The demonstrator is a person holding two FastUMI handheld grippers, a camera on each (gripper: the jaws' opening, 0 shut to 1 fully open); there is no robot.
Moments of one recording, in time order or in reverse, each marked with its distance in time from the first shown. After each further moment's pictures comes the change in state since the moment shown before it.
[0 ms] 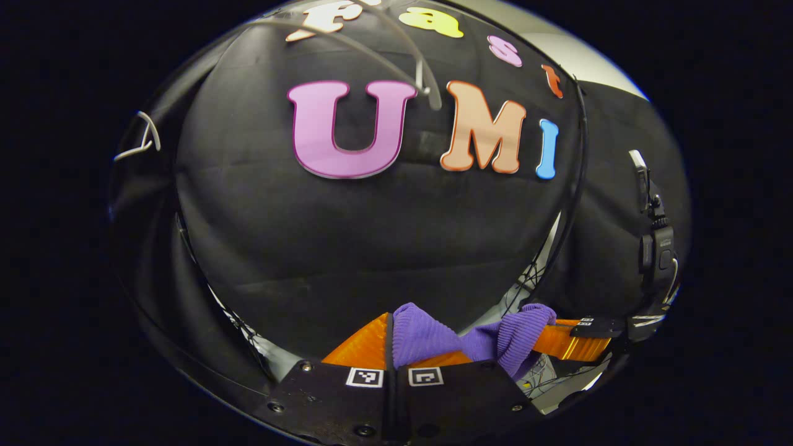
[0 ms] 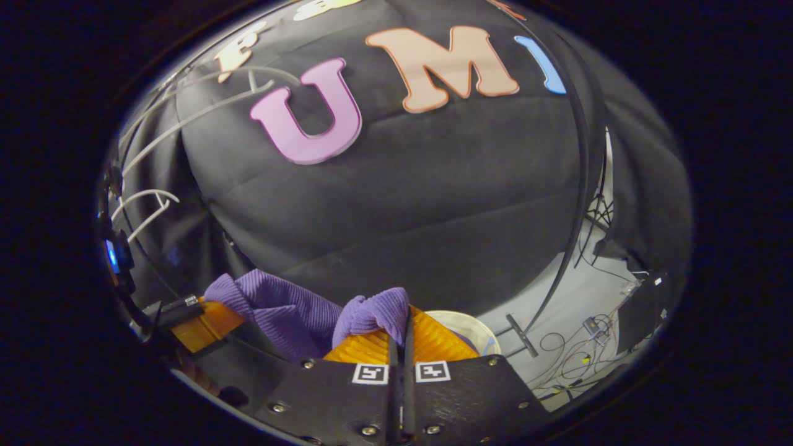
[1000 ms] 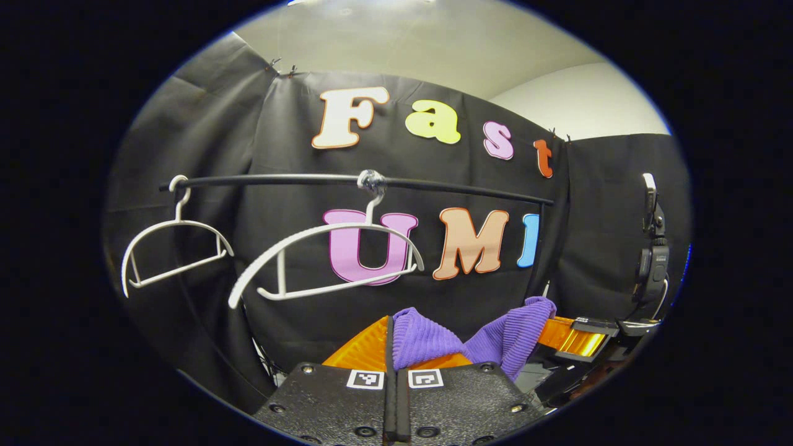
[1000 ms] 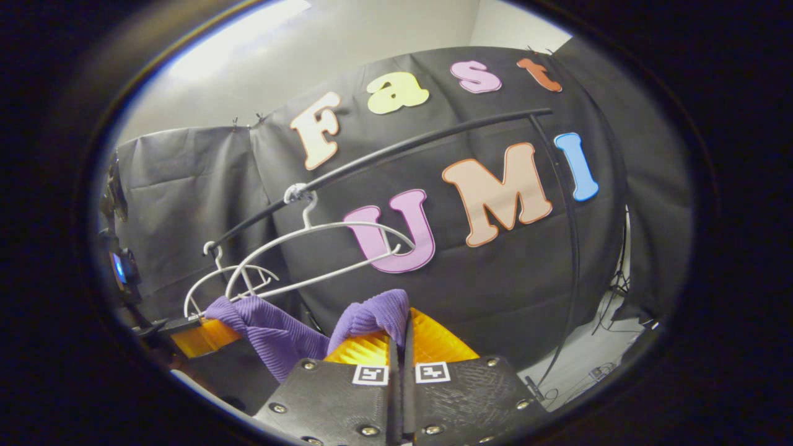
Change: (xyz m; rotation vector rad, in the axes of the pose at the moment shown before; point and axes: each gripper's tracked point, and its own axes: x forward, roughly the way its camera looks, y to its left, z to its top) left arm -0.225 -0.023 0.190 -0.041 -0.367 0.032; right arm -0.237 0.099 0.168 -0.047 -0.432 0.215
